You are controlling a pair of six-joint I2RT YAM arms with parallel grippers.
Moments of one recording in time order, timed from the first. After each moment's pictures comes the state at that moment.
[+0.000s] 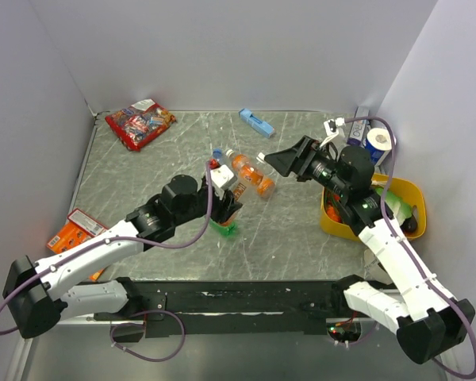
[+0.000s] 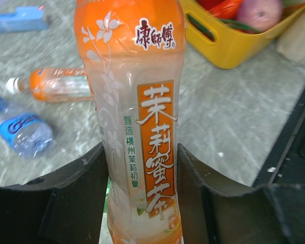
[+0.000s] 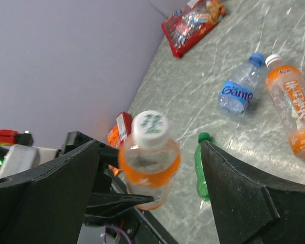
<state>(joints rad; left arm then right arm) -0.87 1.10 0.87 -0.04 0.09 -0.02 0.36 0.97 0.97 -0.09 -0.38 0.75</state>
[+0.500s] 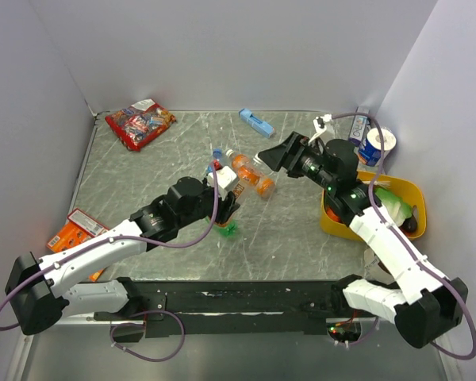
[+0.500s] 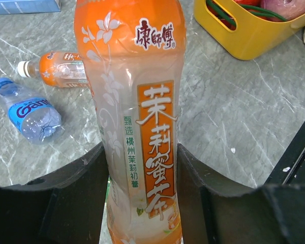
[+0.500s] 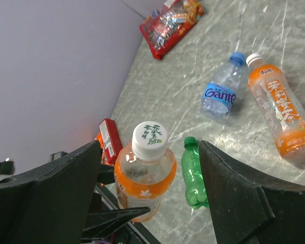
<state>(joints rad) -0.89 1.13 0.87 -0.07 -0.03 -0.02 0.42 1.07 1.01 -0.10 -0.26 0.73</state>
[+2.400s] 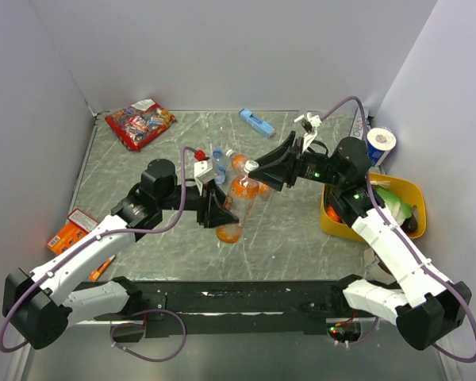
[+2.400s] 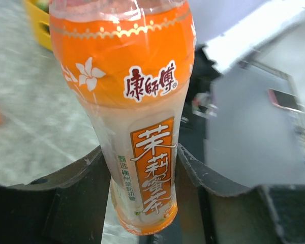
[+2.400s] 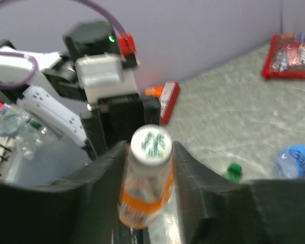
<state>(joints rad) -0.64 1.08 0.88 -0.02 0.89 -0.19 0.44 1.07 1.05 0.17 -0.87 0.47</state>
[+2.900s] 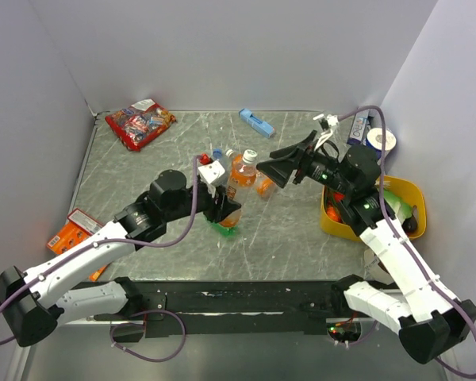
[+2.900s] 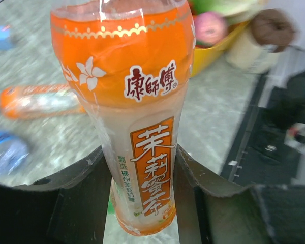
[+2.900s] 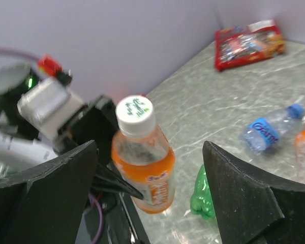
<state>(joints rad) -0.81 1.04 0.91 -0.08 0.29 -0.06 0.40 0.98 1.01 0.05 -0.64 0.52</state>
